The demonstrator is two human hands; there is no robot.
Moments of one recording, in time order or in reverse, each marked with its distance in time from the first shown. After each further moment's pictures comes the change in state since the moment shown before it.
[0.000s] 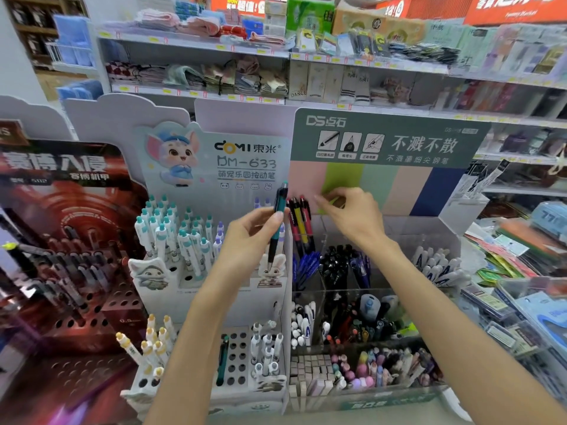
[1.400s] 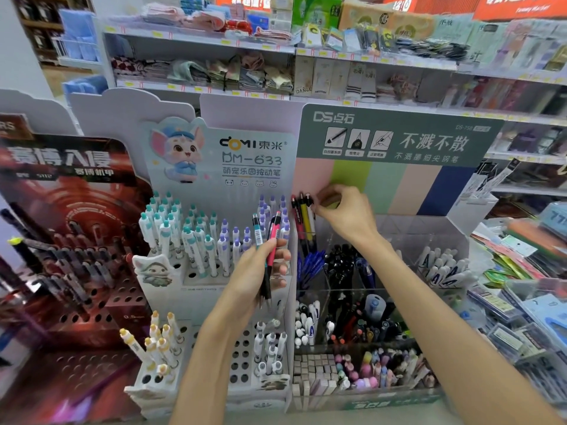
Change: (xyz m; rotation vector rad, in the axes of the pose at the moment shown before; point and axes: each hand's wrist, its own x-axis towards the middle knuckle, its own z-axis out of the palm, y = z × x) left_hand -0.015 -0.025 0.008 -0.475 -0.061 -0.318; right_hand 0.001 -0.012 0.014 0.101 -0.029 0.027
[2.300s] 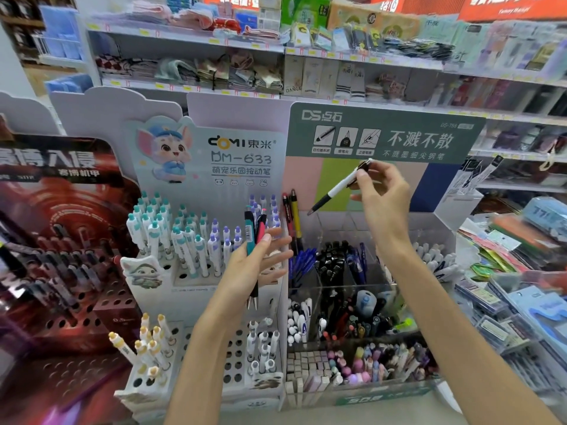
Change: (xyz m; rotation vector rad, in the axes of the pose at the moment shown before) left_hand 0.004 -0.005 -0.002 0.160 -0.015 0.098; right_hand -0.031 -0.010 -0.047 0.656 0.356 0.073
